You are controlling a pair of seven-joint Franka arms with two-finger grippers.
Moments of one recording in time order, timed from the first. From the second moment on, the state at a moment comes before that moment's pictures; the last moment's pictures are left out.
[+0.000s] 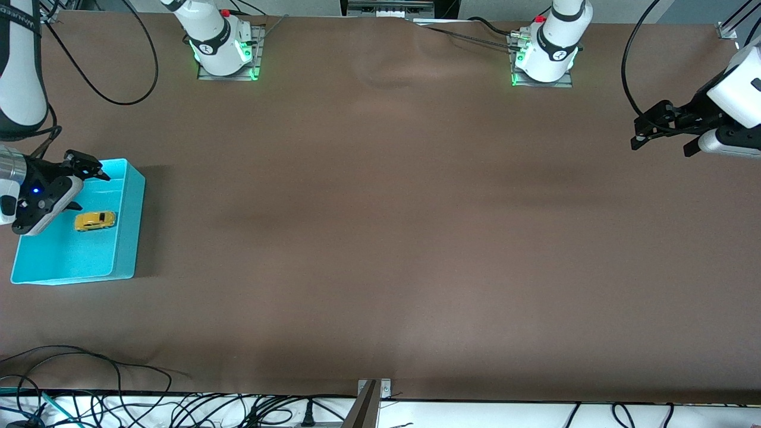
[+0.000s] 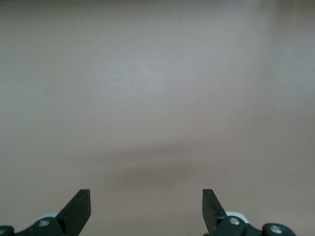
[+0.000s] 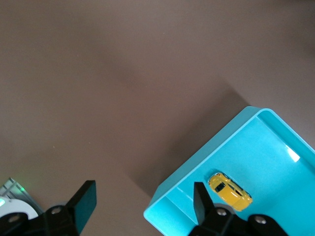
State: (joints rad) left arm 0.05 -0.01 -0.09 -1.59 -0.05 1.59 0.05; right arm -0.12 0.27 0.01 -1.57 0.01 1.66 -0.91
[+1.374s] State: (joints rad) left arm 0.05 -0.01 -0.09 -1.59 -0.05 1.59 0.05; right arm -0.12 0.05 0.17 -1.70 0.01 1.66 0.00
